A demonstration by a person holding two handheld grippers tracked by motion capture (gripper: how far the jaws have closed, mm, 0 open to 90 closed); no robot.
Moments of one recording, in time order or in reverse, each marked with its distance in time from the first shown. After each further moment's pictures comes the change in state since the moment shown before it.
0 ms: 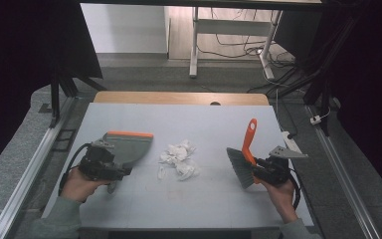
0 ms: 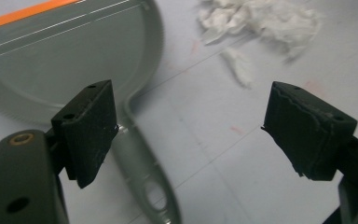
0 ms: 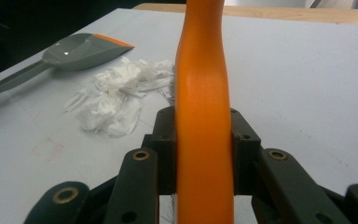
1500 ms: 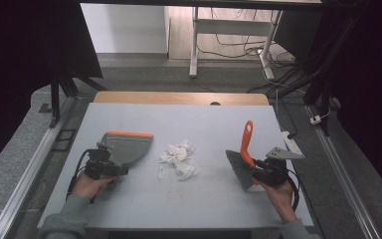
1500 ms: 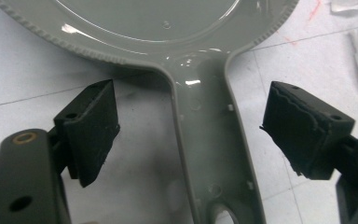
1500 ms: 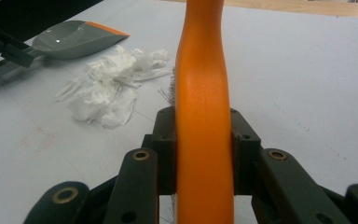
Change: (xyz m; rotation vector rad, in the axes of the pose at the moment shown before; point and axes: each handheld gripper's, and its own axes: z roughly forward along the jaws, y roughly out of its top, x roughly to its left) left arm 0.041 -0.019 0.064 0.138 0.077 -0.306; right arm 0.003 -0.003 0.003 0.034 -0.024 -0.025
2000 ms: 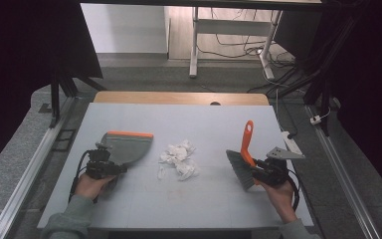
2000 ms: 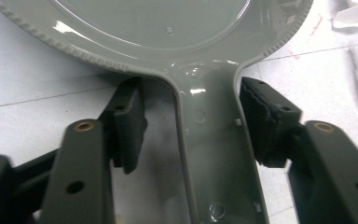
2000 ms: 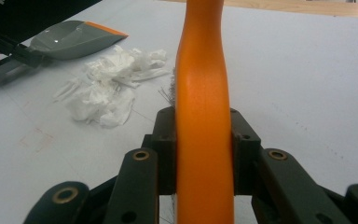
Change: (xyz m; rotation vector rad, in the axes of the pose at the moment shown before) left arm 0.006 -0.001 0.008 -0.040 -0.048 -0.055; right arm -0.001 0.000 0.000 -0.001 -0.004 0.002
